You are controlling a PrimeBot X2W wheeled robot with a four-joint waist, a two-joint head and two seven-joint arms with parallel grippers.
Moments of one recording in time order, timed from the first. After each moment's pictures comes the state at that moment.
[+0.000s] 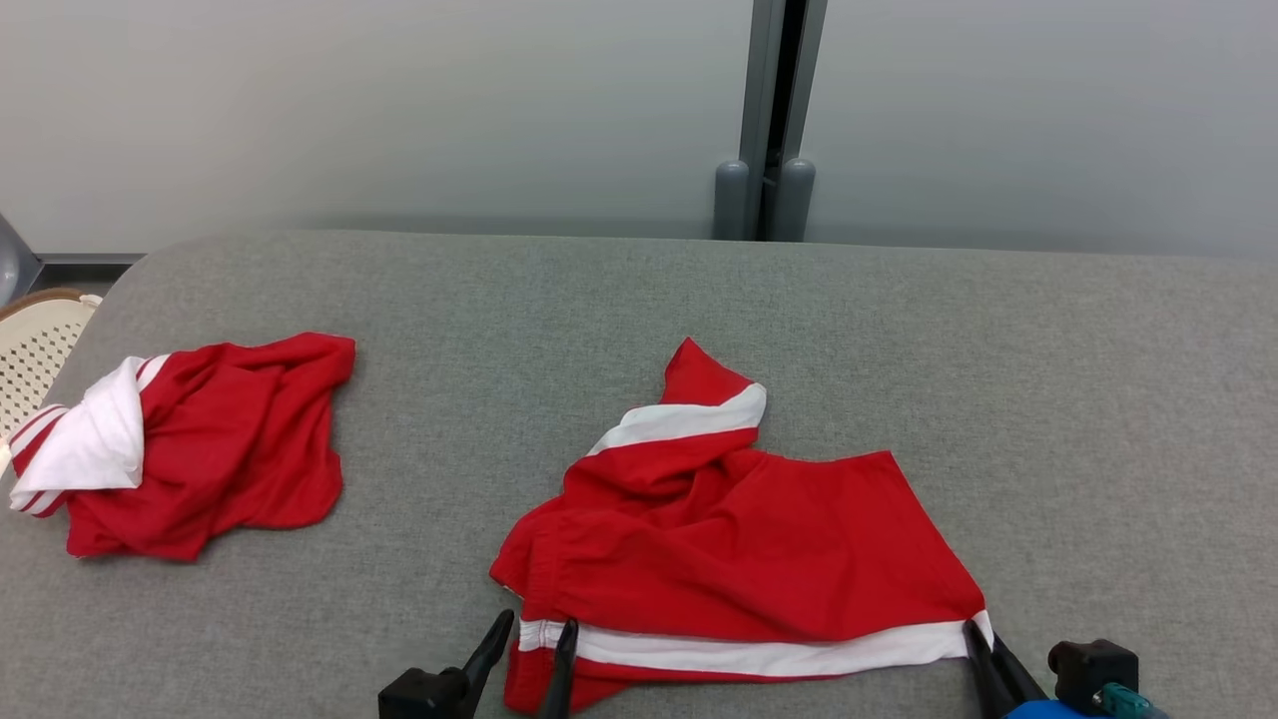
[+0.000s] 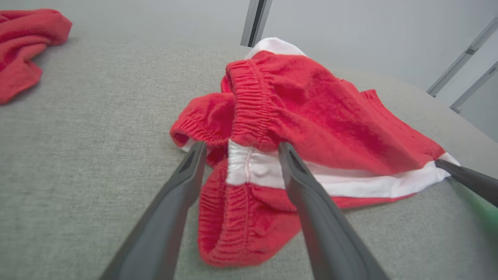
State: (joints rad) left arm 0.00 0.06 -0.36 0.48 -0.33 -0.13 -0.26; right arm -0.12 -0.05 -0.03 0.74 0.11 0.13 -0.27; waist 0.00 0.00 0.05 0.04
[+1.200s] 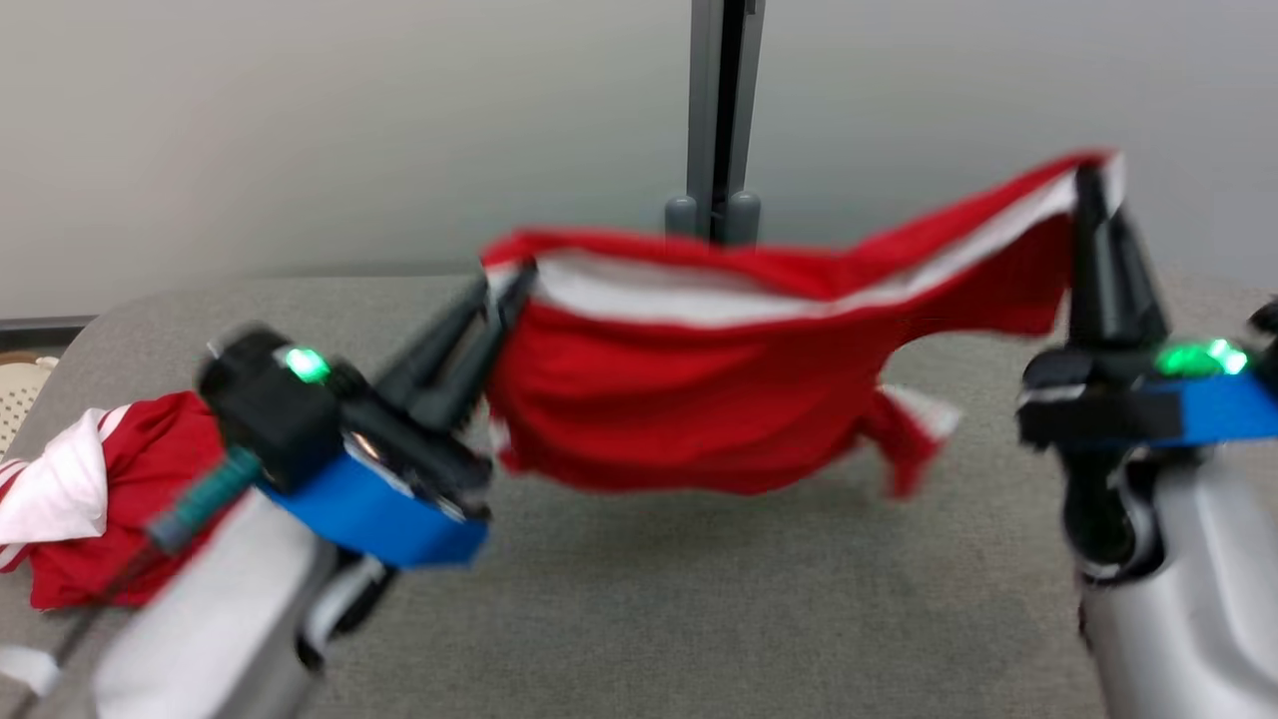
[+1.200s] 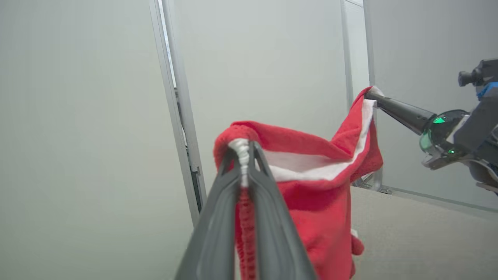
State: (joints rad) left arm -0.45 0.43 -0.64 0.06 -0.56 -0.13 -0.26; right arm -0.41 -0.07 0.00 0.20 0.45 0.13 -0.26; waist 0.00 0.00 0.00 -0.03
